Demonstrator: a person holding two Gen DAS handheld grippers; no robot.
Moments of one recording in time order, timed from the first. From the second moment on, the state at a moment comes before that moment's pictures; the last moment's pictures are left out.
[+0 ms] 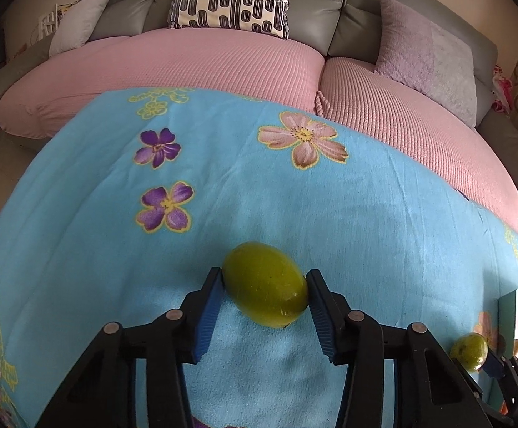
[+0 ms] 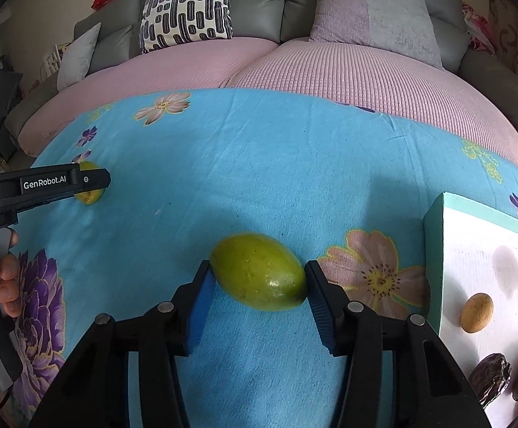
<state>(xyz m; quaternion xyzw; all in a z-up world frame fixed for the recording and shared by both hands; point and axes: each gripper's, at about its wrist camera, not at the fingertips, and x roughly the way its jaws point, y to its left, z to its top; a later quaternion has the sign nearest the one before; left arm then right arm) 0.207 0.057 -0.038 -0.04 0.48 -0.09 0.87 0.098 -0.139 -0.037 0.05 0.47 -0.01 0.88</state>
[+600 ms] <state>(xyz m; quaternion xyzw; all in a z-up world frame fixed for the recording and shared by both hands) 0.175 0.050 -0.010 -0.06 0.50 -0.10 0.86 0.064 -0.155 -0.017 0.09 0.46 -0.02 0.88</state>
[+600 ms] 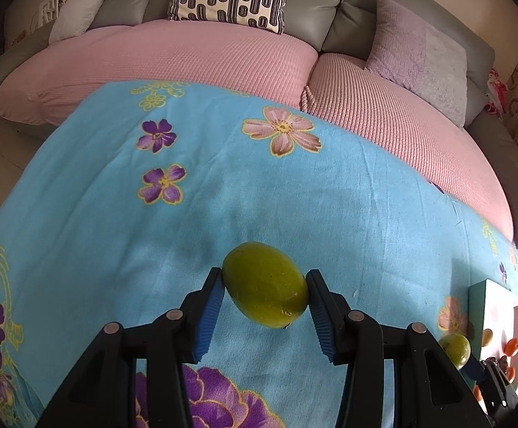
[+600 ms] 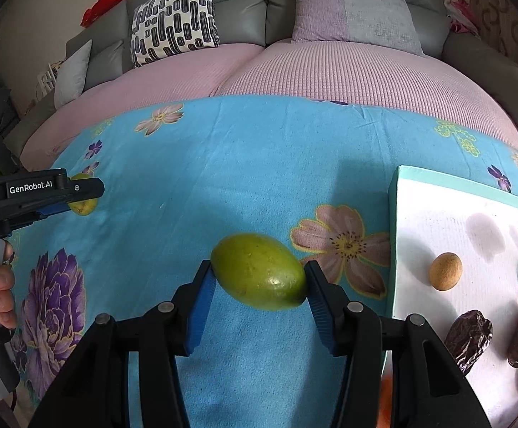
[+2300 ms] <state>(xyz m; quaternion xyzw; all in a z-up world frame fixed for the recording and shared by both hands) 0.055 -0.172 0.017 0.06 0.46 -0.35 0.81 -0.028 -0.344 0.023 0.17 0.40 -0.19 0.88</state>
